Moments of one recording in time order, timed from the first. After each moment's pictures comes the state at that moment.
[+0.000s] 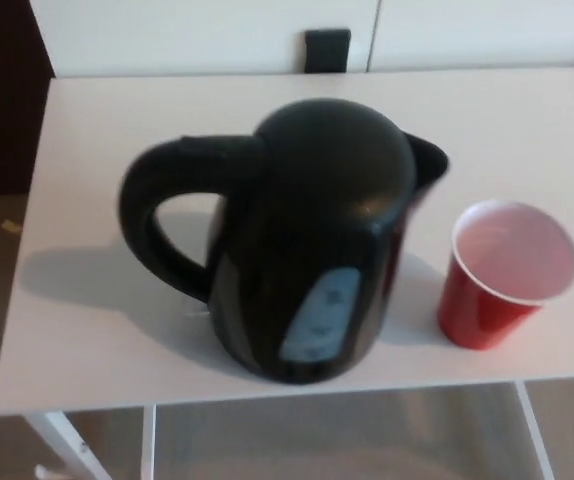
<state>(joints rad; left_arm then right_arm) 0.06 0.47 0.45 1.16 -0.32 -0.04 -0.36 0.11 -0.28 -0.42 1.11 0.25 -0.20 0.25</state>
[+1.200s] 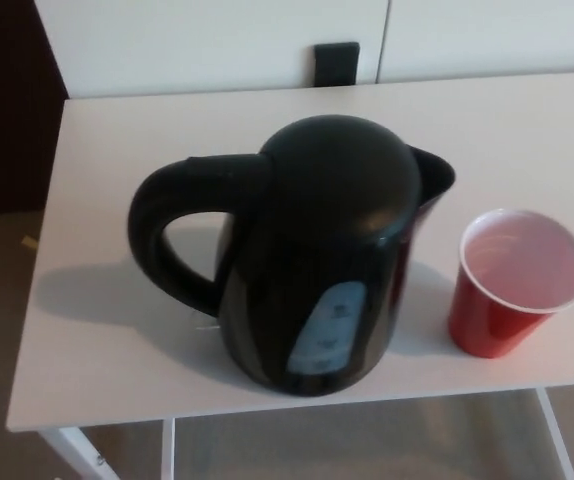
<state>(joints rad) 0.02 0.48 0.46 1.15 -0.32 -0.03 -0.34 0.04 -0.28 -0.41 1.13 0.24 -0.21 0.24</state>
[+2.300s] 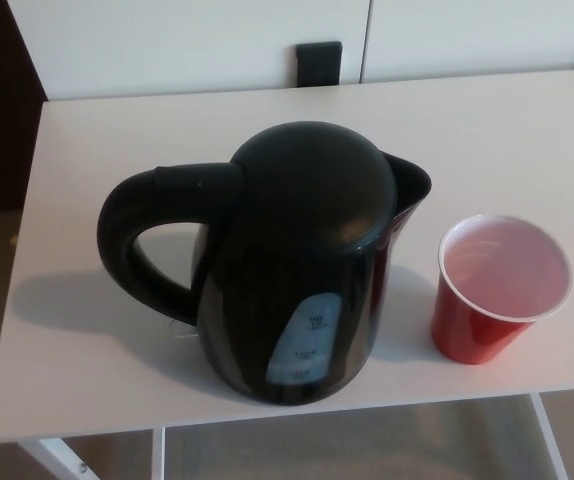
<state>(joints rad) 0.09 0.45 0.68 0.79 -0.40 -0.08 -0.21 0.05 -0.28 -0.40 1.10 0.24 -0.21 0.24</state>
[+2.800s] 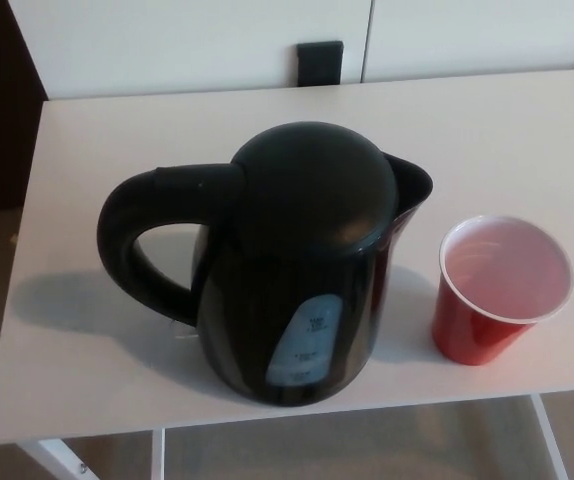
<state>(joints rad) 0.04 0.45 0.52 0.20 -0.40 -0.07 -0.21 0.04 -0.28 -0.40 1.10 0.24 -0.20 0.24</state>
